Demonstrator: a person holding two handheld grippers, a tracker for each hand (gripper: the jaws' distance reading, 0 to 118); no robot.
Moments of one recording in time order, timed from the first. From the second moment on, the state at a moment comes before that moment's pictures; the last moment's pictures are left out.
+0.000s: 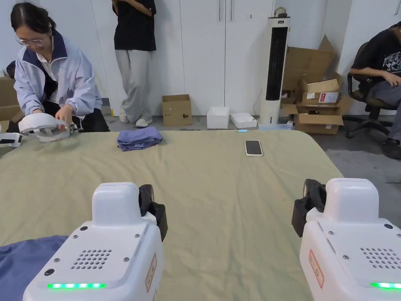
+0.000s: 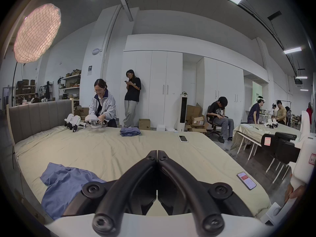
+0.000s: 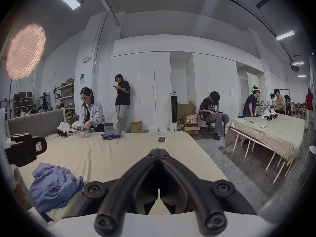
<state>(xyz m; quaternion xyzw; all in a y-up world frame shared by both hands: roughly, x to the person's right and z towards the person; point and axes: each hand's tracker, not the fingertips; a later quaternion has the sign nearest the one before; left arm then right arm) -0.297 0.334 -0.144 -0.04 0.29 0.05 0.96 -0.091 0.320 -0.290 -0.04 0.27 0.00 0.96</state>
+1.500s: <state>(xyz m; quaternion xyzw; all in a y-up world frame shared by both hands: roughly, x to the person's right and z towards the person) -0.518 0.225 -0.052 -0.26 0.51 0.25 0.78 -0.262 0.273 -0.228 -0.14 0.54 0.08 0.82</state>
